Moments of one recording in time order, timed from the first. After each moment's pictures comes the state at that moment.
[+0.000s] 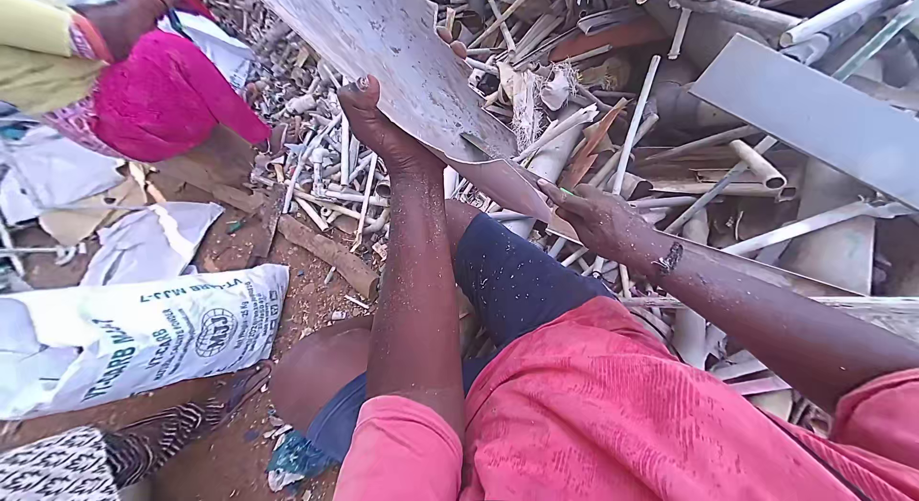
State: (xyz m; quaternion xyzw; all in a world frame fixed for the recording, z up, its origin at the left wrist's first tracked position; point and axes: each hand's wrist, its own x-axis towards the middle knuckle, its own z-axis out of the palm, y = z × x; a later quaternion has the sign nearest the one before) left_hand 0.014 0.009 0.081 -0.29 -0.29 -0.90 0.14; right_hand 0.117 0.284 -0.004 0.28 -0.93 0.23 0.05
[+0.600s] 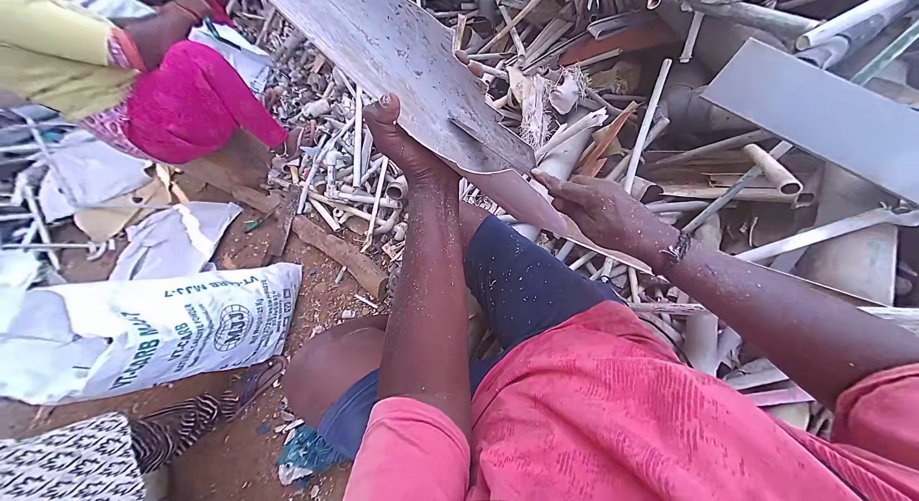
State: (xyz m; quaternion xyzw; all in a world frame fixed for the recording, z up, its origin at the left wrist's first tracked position) left_hand 0.023 0.013 0.075 -0.24 -0.30 -0.91 0.18; right_hand 0.106 0.271 0.019 0.33 -0.89 0.30 0.06
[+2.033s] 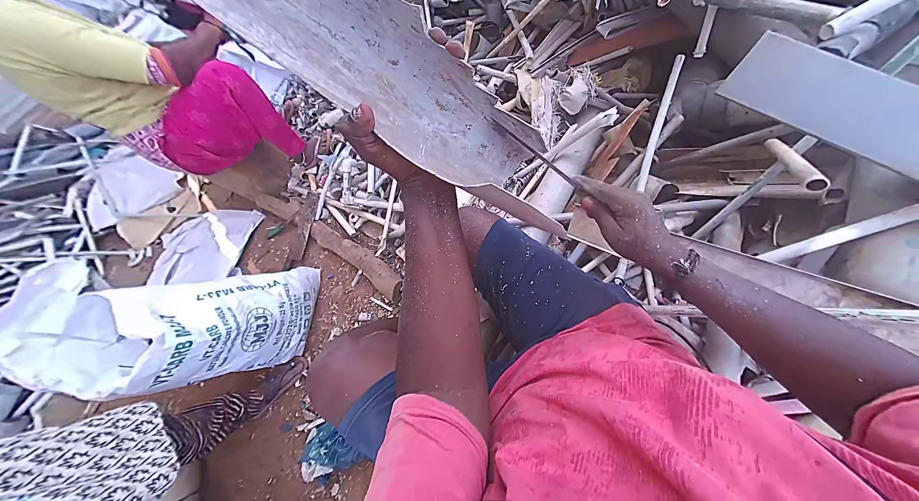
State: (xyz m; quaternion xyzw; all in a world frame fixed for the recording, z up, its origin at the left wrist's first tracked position) left_hand 0.017 -0.012 0.091 -0.36 -0.24 -0.90 0.10; right_hand 0.109 0.278 -0.013 0.25 -0.87 0.40 0.14
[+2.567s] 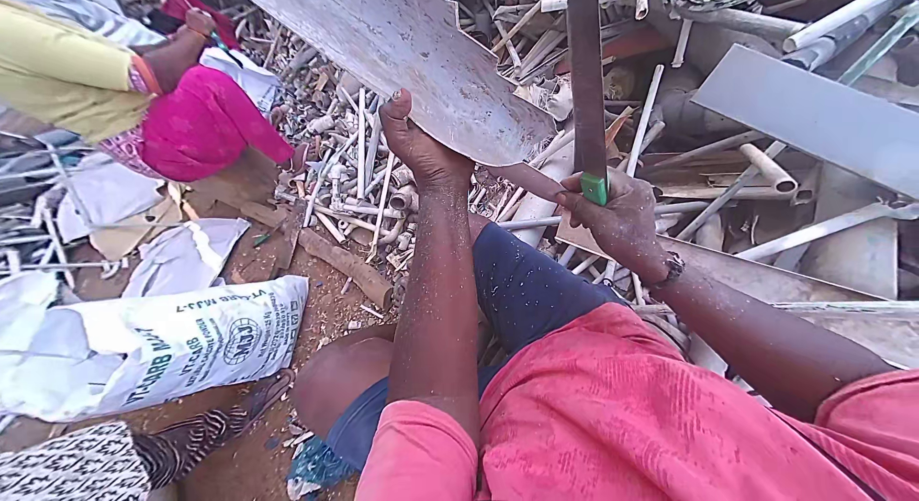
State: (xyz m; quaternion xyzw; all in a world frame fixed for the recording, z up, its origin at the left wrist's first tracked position) left_hand 0.029 0.042 0.097 -0.12 -0.30 -0.91 0.25; right_hand 0.130 0.254 0.032 0.16 -0.78 0.59 0.16
